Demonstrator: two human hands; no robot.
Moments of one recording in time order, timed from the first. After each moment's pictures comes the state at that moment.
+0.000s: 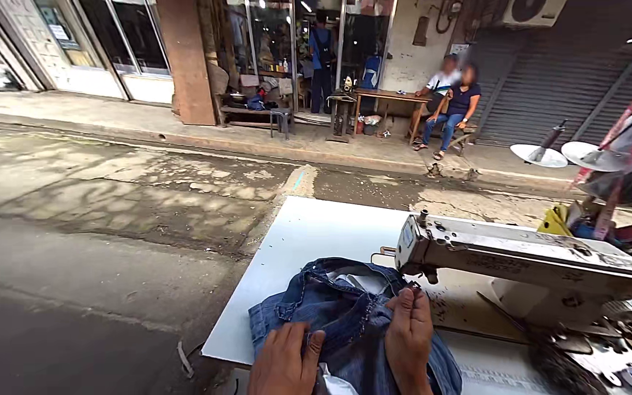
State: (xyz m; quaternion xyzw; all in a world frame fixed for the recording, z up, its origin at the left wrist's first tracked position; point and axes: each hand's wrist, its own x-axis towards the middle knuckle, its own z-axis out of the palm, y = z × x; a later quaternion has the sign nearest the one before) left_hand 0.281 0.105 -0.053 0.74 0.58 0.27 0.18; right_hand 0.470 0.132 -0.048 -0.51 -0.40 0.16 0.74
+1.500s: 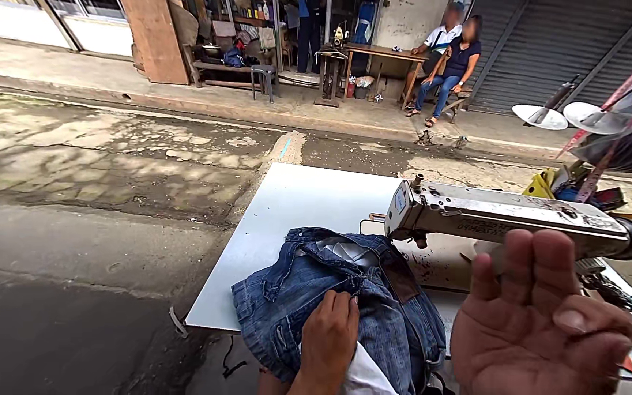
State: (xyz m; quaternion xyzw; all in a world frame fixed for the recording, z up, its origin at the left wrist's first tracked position) left_hand 0.377 0.108 -0.104 0.74 0.52 0.43 -0.01; right_hand 0.524 0.069 0.054 -0.11 -0.56 0.21 0.80
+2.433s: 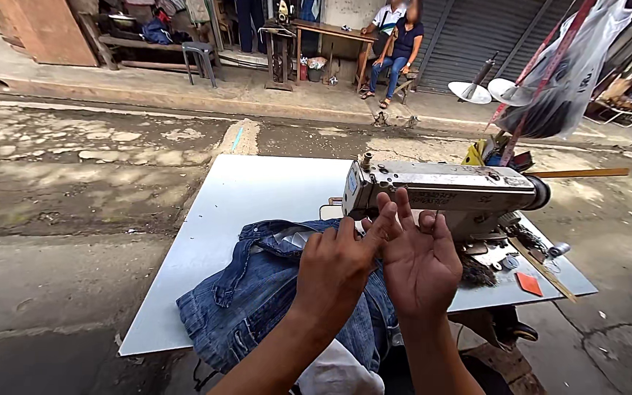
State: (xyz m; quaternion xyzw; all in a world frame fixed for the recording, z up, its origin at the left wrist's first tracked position) left_hand 0.421 0.141 0.012 0.84 0.33 0.41 -0.11; right_hand 0.539 0.099 0.025 -0.11 -0.27 0.48 0.83
